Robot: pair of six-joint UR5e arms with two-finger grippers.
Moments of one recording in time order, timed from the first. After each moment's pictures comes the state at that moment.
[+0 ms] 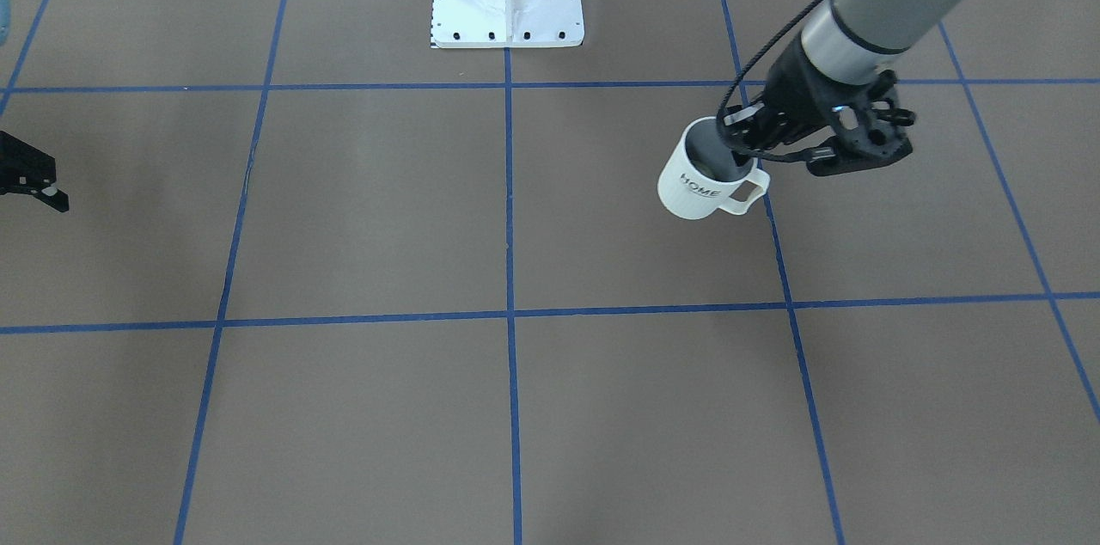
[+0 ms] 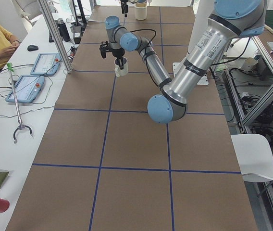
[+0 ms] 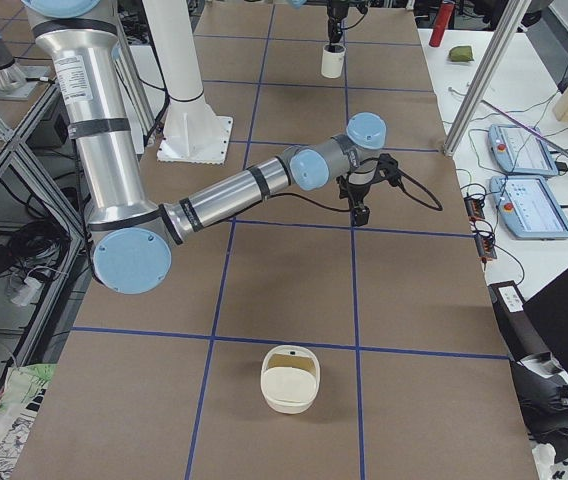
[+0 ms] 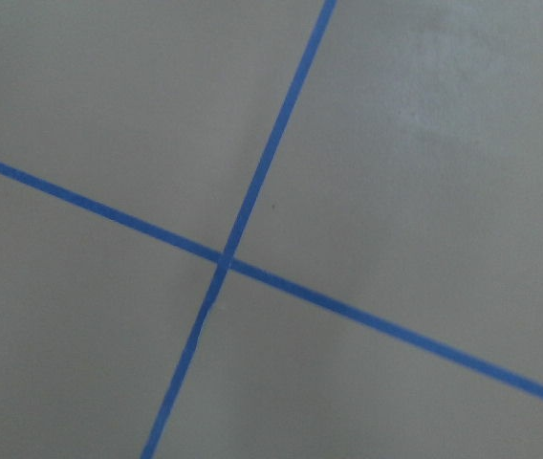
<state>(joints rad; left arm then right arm) -0.93 -2.25 -1.83 -1.27 -2.31 -1.12 1.19 -1.36 1.82 -1.44 2.31 0.31</state>
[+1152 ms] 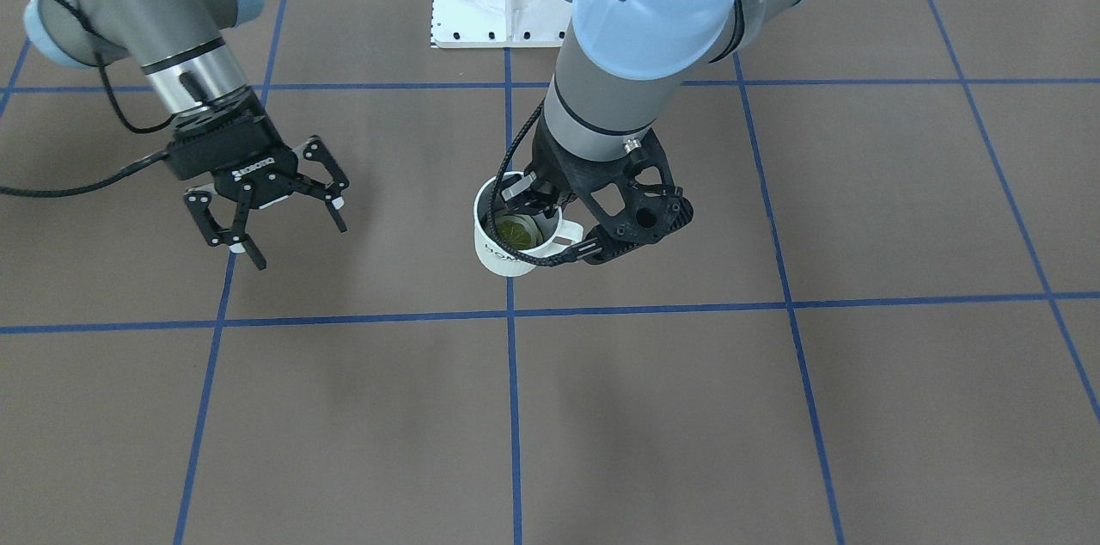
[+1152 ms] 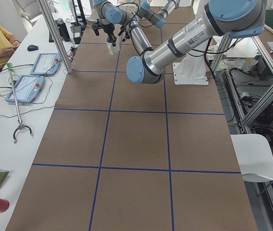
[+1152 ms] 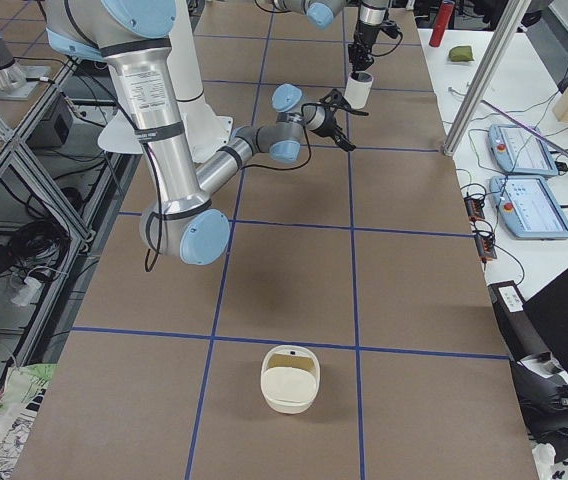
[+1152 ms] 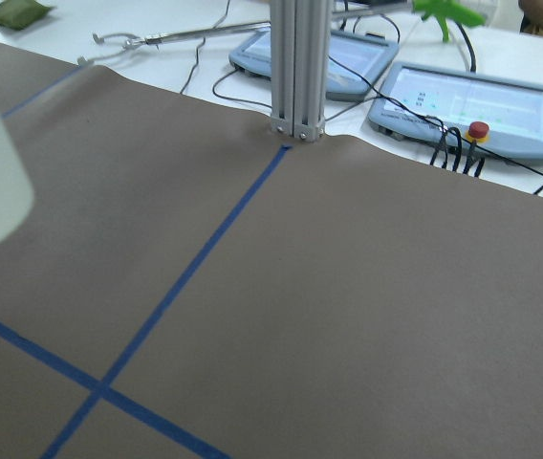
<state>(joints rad) -0.88 -2.70 -1.37 -1.28 -2.32 -1.39 0.56 -1.24 1.83 -0.85 1.34 0.74</state>
